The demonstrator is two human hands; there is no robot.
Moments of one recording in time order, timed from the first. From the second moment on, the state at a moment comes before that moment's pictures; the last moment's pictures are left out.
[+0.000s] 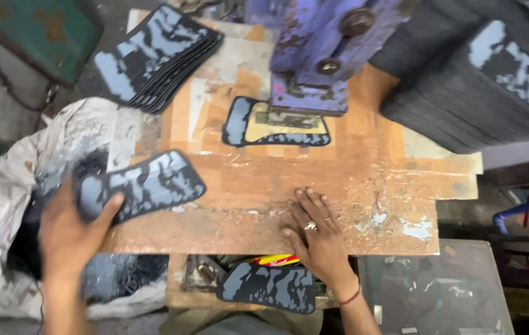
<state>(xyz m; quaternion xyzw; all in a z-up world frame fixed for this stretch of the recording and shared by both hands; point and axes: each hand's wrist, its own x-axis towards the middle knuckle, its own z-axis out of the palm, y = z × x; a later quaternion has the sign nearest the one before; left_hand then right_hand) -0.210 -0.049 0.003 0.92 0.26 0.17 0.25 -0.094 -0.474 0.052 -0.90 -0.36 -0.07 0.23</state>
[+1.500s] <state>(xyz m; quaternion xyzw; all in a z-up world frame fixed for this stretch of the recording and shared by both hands) -0.097 -0.152 0.049 0.89 0.10 0.18 0.41 0.013 -0.654 0.068 -0.94 -0.11 -0.11 0.32</state>
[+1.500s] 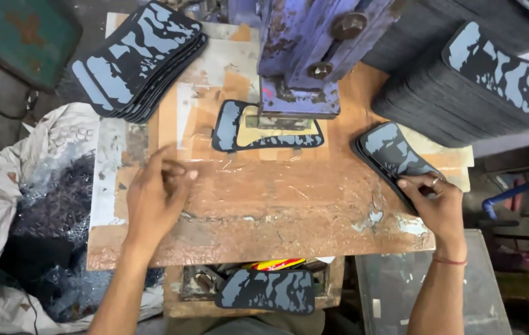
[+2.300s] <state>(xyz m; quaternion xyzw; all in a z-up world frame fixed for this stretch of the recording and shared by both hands) -0.163 -0.083 0.053 0.95 0.22 0.10 0.18 -0.123 -0.449 0.048 -0.91 -0.38 -0.05 0.15</state>
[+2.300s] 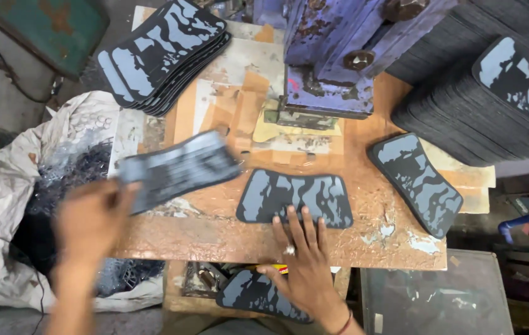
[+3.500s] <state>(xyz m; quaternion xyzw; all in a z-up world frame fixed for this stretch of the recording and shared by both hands) -0.081 -0.183 0.027 0.93 -0.07 0.26 0.27 -0.074 -0.455 0.054 -0.89 -0.39 -0.07 0.22</state>
